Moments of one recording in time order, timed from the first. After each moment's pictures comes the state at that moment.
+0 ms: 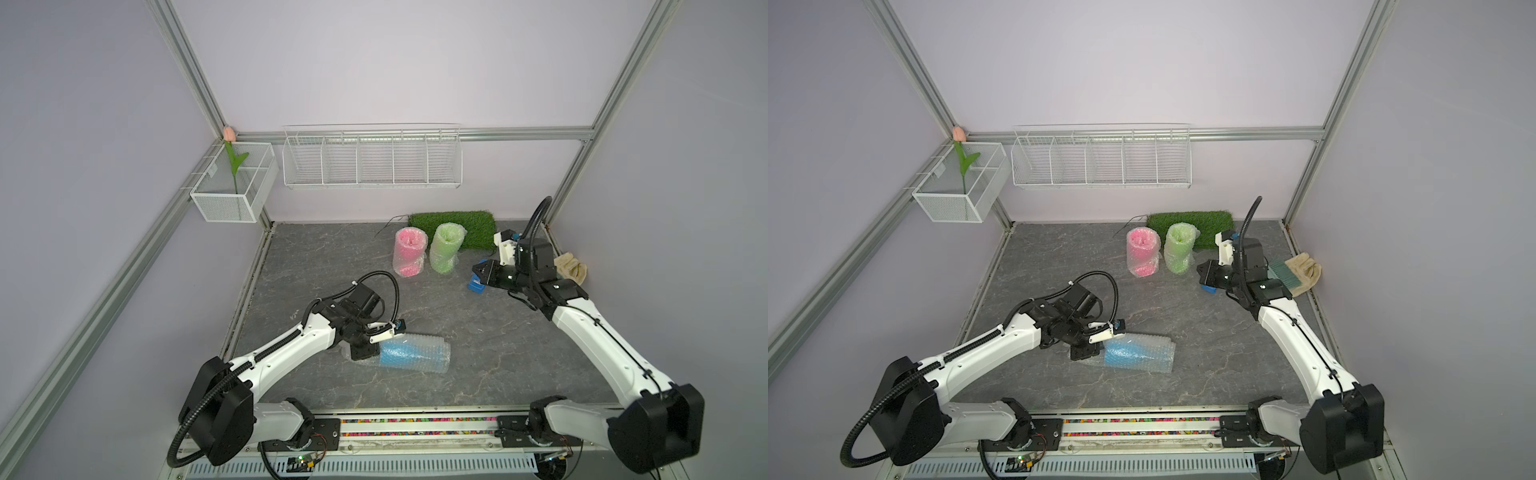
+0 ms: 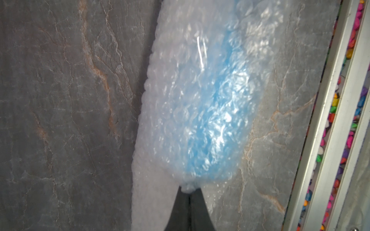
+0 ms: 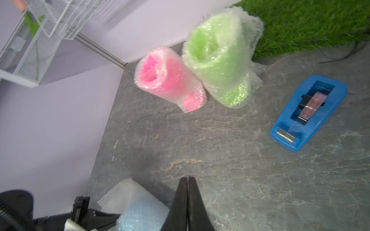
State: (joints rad) left arm -0.71 1.31 0.88 -0.83 0.21 0.74; right arm 0.30 1.18 1.04 -0.45 -0.36 0.46
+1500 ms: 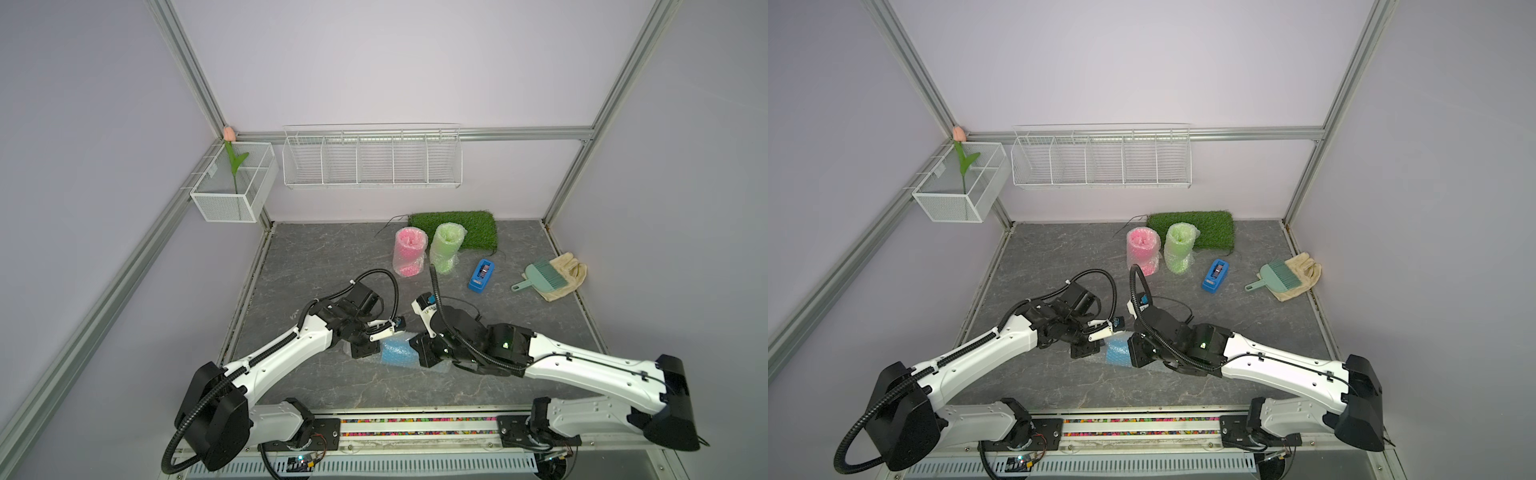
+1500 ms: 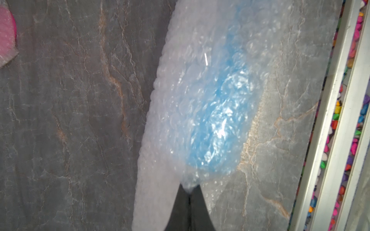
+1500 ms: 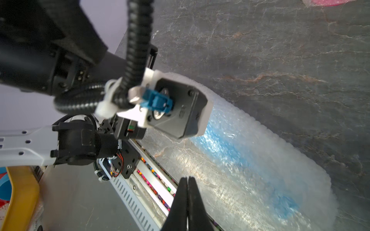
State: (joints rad) left arm -0.71 1.27 0.88 -0.80 0.21 0.74; right arm 1.16 1.24 1.01 -0.52 0.08 0.70
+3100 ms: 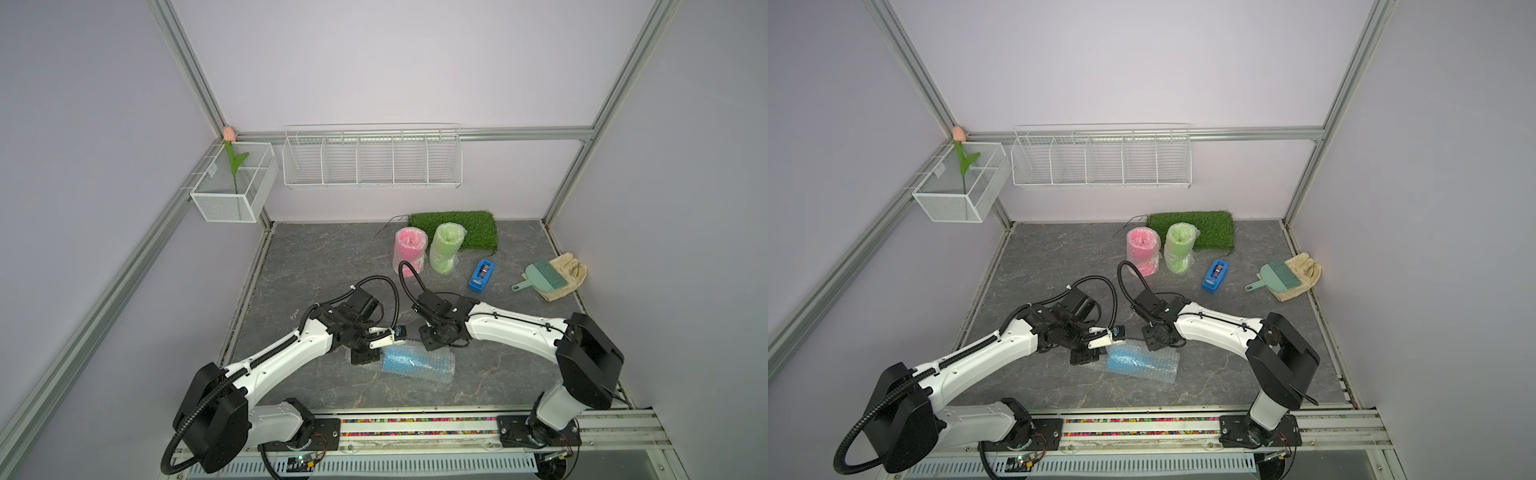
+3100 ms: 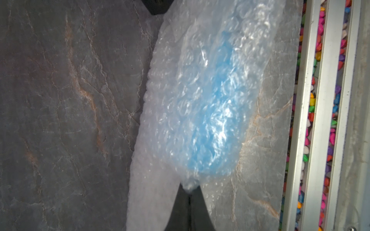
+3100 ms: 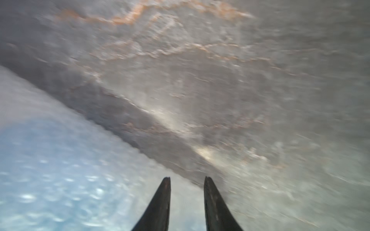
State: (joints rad) left arm -0.72 1.26 0.83 -0.79 0.29 0.79; right arm 0.92 1.66 1.10 -0.78 0.13 0.50
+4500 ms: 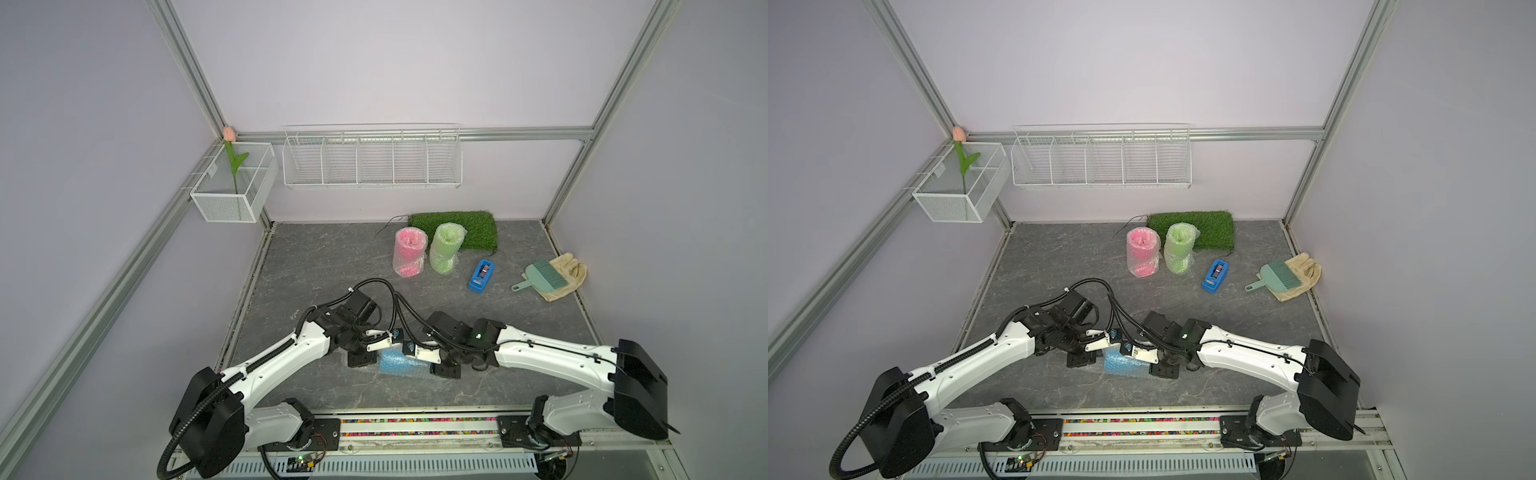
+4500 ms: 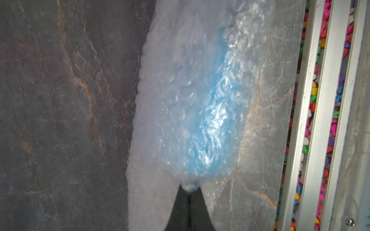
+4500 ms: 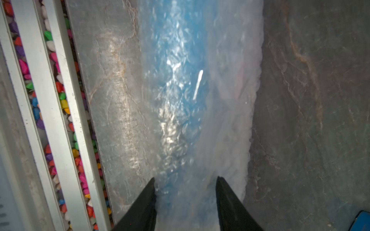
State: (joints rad) left arm -0.72 1.24 0.82 -0.81 0.27 0.79; right arm 1.06 1.39 0.91 -0.73 -0.01 -0.44
